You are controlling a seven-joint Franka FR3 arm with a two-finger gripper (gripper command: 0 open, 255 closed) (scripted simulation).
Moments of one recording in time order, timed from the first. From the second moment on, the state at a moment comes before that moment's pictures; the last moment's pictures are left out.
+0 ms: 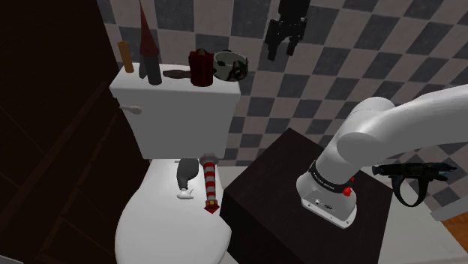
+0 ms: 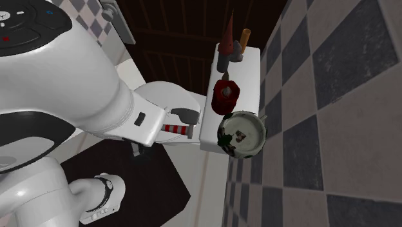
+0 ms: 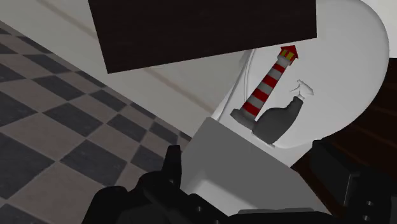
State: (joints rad) arm 0.01 -0.75 -0.05 -2.39 -0.01 1.58 0.10
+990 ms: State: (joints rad) arm -0.13 -0.53 0.36 -2.49 -0.24 2.22 0.69
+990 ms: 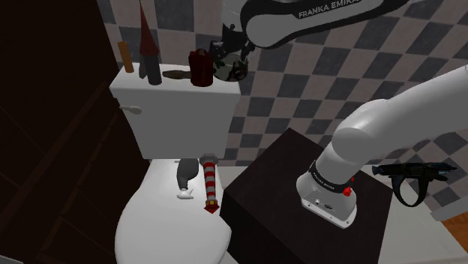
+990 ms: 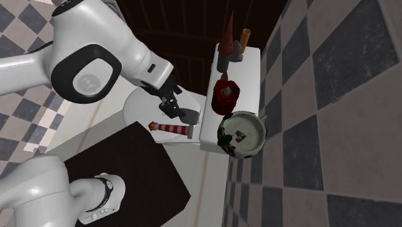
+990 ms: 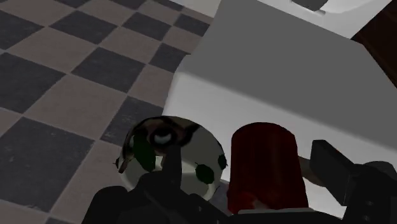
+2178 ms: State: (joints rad) arm -0.49 0.10 0.84 -2.08 -1.23 2.11 1.67
